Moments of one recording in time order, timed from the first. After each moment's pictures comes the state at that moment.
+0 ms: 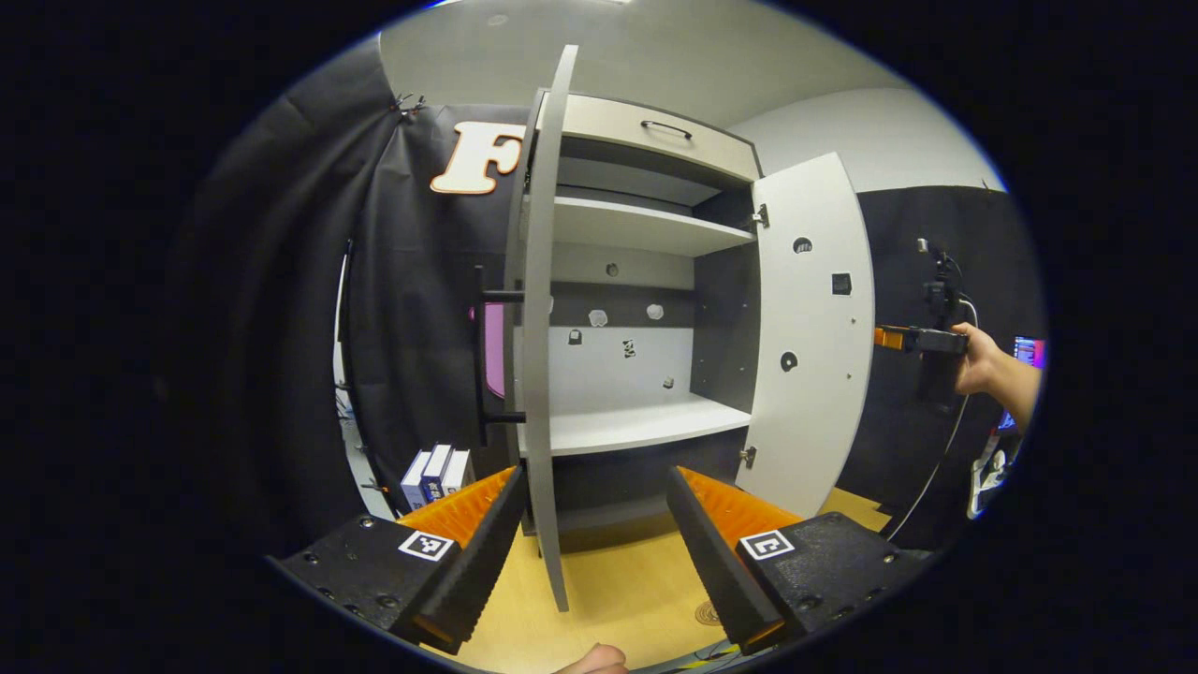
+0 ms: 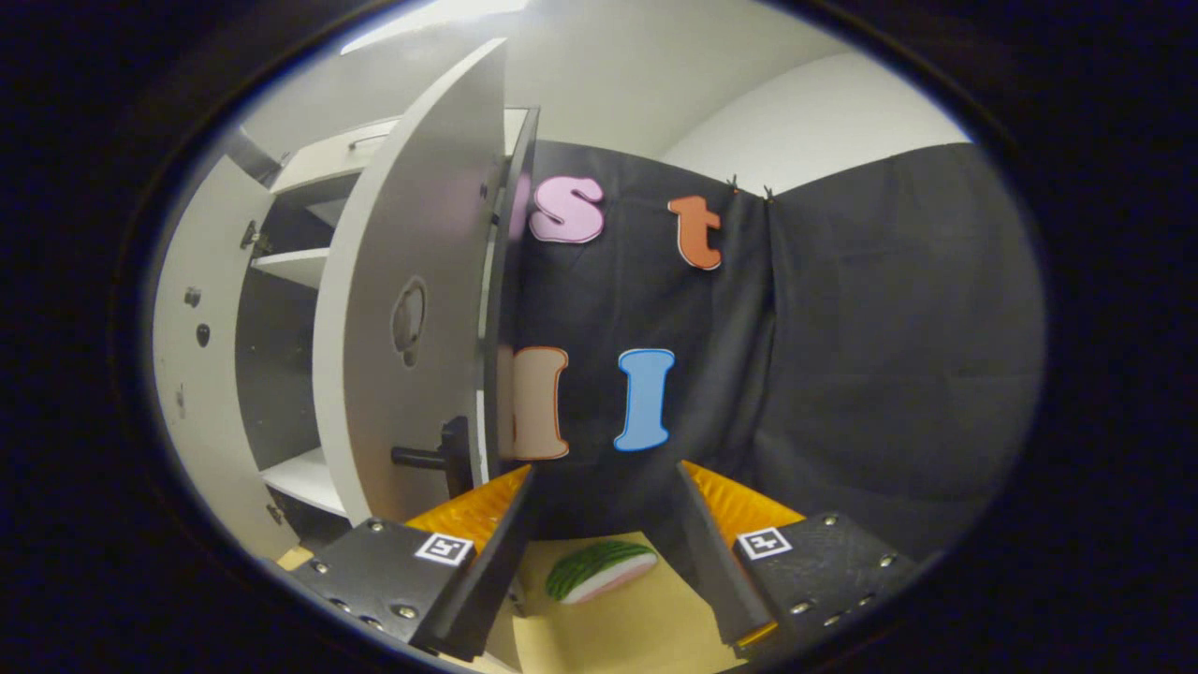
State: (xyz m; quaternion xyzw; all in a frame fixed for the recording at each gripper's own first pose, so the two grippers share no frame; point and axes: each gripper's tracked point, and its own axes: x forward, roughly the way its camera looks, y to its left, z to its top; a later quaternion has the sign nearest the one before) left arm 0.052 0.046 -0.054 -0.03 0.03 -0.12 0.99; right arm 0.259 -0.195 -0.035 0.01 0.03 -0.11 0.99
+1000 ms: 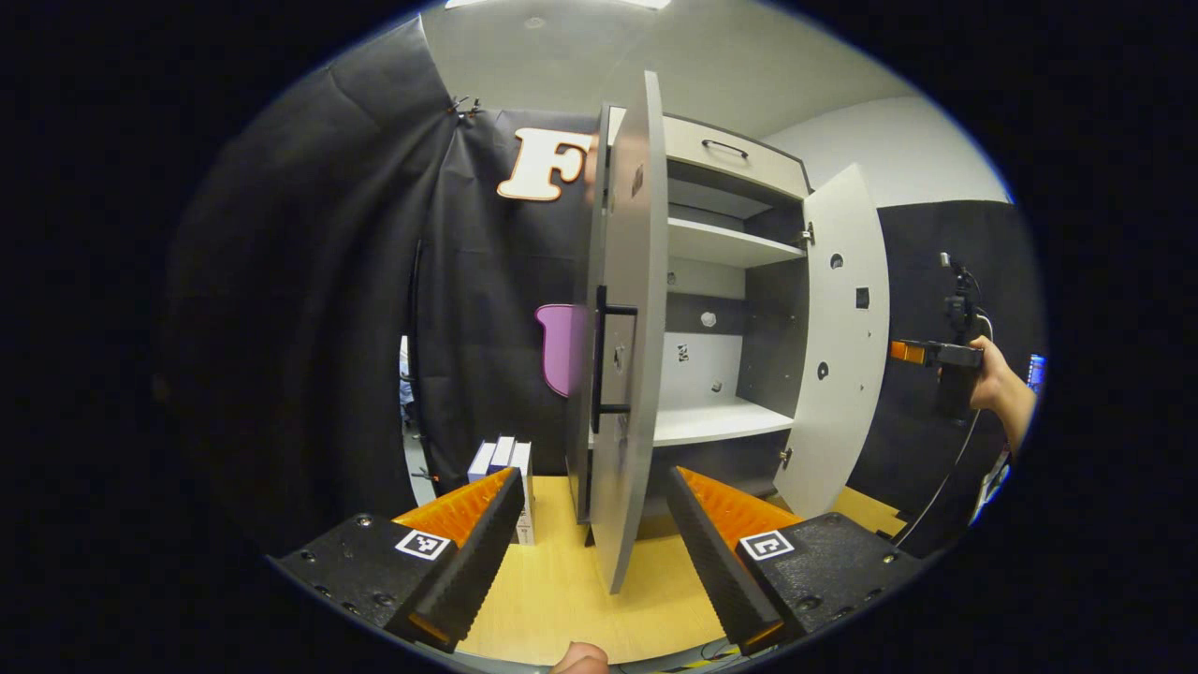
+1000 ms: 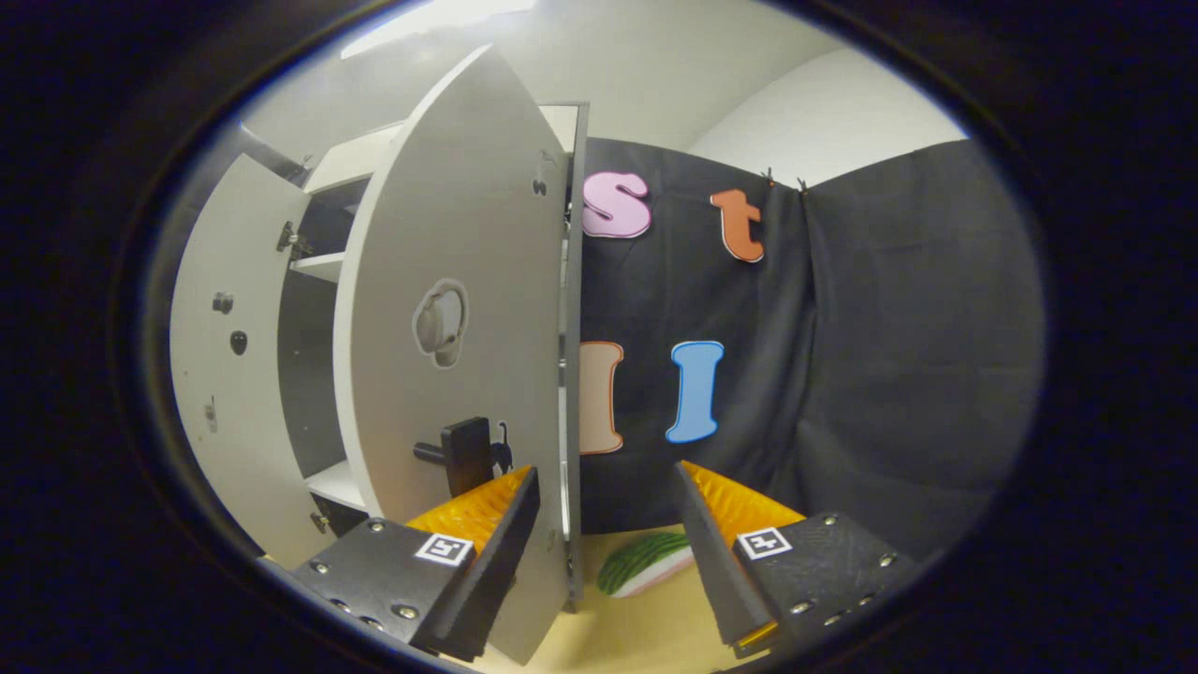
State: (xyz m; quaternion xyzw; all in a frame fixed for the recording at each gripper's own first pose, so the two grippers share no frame) left arm 0.010 0.122 -0.046 -0.04 0.03 -0.05 1.00; right arm 0.259 -0.107 -0.030 0.02 0.04 -0.05 1.00
